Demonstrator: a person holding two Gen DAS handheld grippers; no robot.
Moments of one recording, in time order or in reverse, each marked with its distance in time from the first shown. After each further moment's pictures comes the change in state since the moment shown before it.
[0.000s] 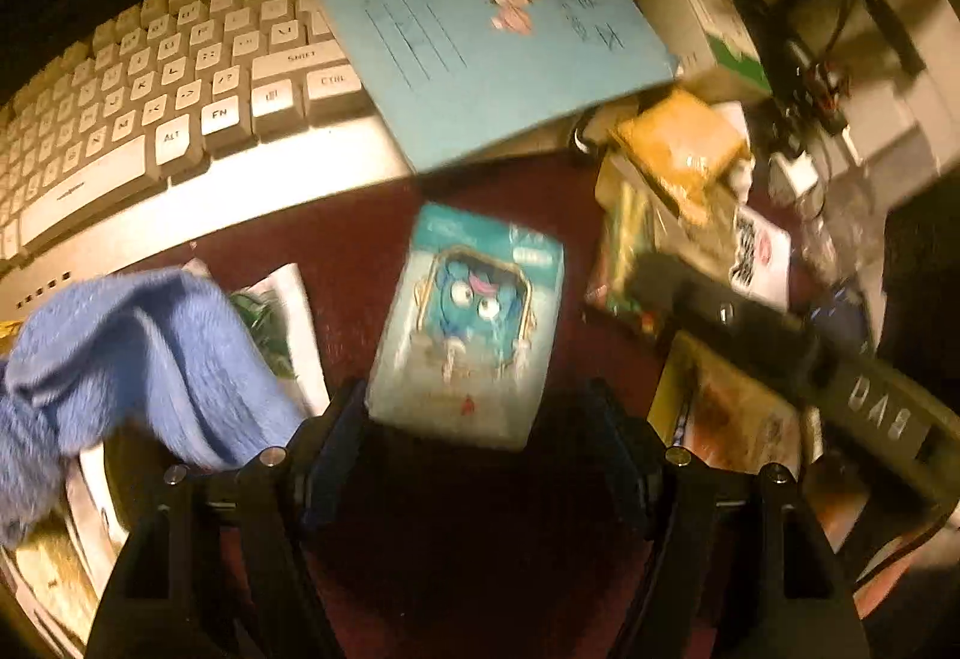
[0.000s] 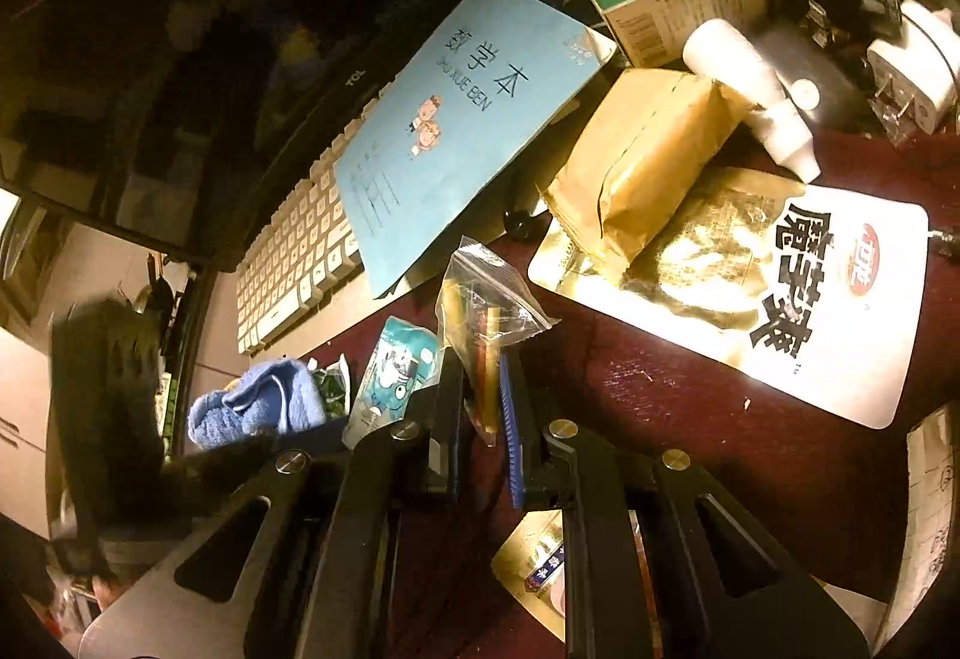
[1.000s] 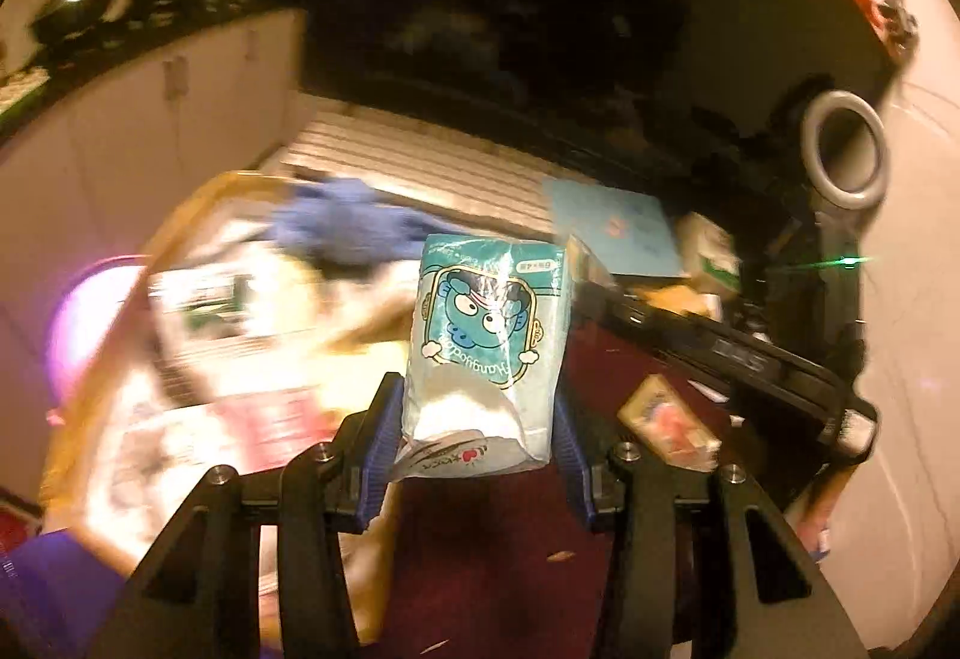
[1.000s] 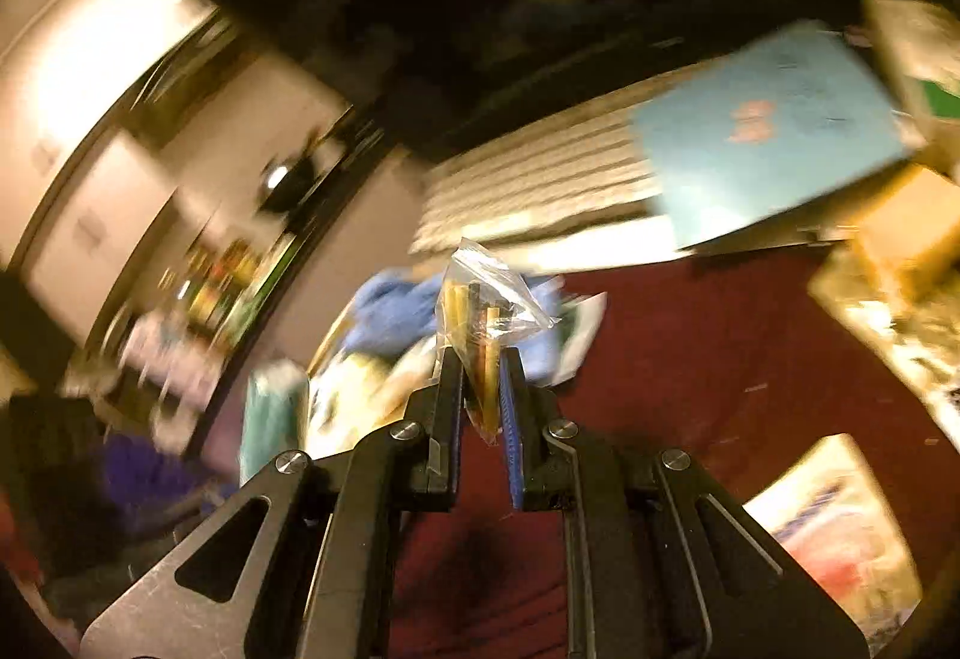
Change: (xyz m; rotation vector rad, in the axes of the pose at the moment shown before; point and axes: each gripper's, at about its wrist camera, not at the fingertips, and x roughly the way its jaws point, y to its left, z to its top) left arm -0.169 -0.004 -0.216 -0.399 -0.562 0.108; right arm -0.001 0.112 -0.057 -0.477 0.137 0.354
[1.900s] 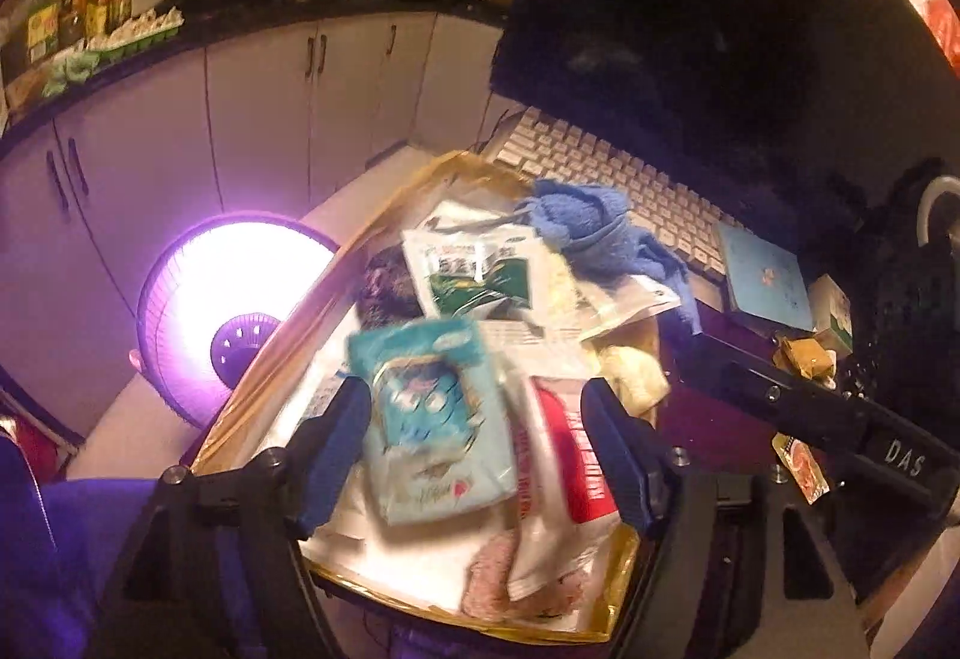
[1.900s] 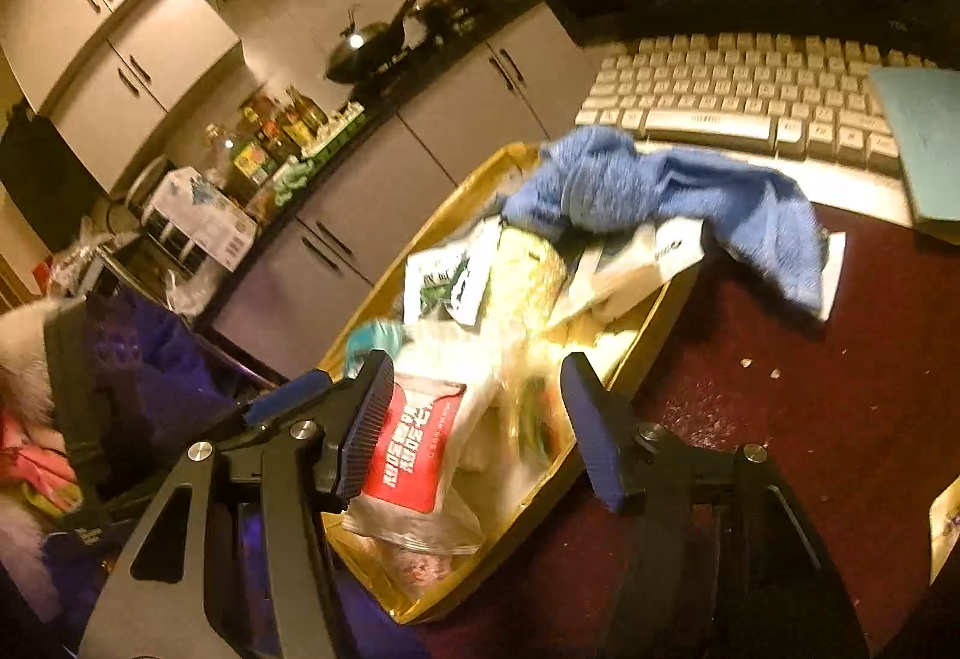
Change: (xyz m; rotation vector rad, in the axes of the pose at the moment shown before) left arm 0.009 0.123 0.025 -0.150 -0.052 0.185; right arm 0.071 0.083 -0.031 -0.163 0.162 0.050
